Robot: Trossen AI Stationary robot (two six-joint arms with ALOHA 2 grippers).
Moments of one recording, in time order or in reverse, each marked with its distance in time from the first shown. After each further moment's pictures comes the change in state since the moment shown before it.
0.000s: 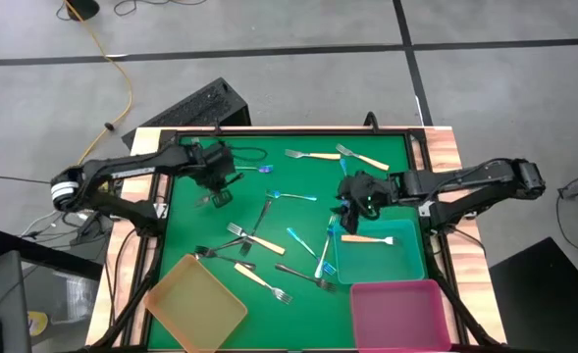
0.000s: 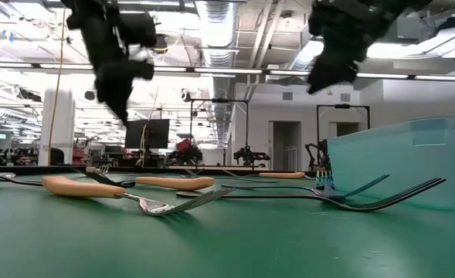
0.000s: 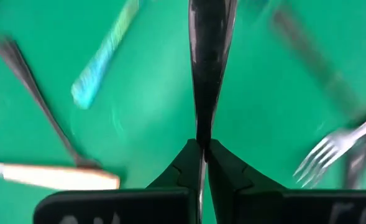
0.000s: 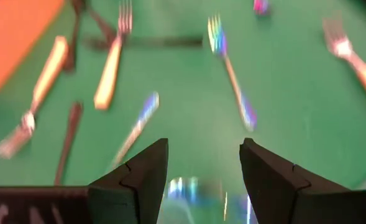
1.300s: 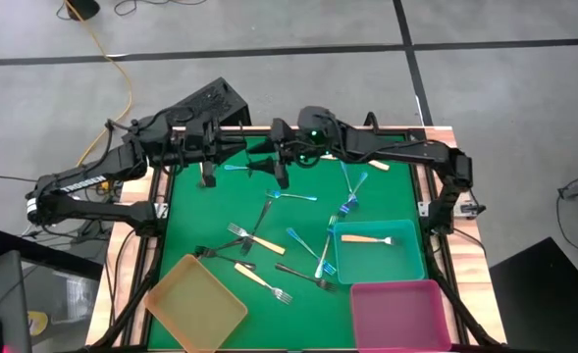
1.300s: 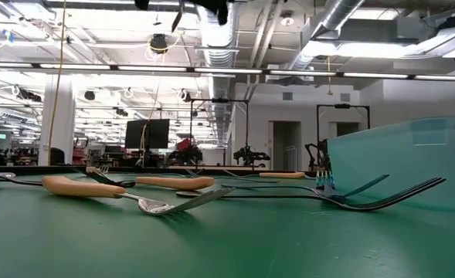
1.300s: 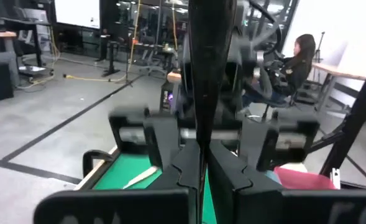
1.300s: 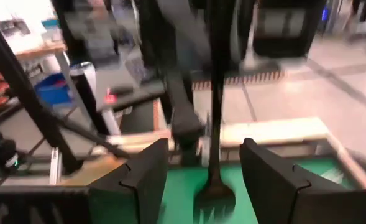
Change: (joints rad) left arm -0.119 -0.300 0.138 0.714 0.155 -0.089; right arm -0.211 0.595 0.836 0.397 -0.479 -0.255
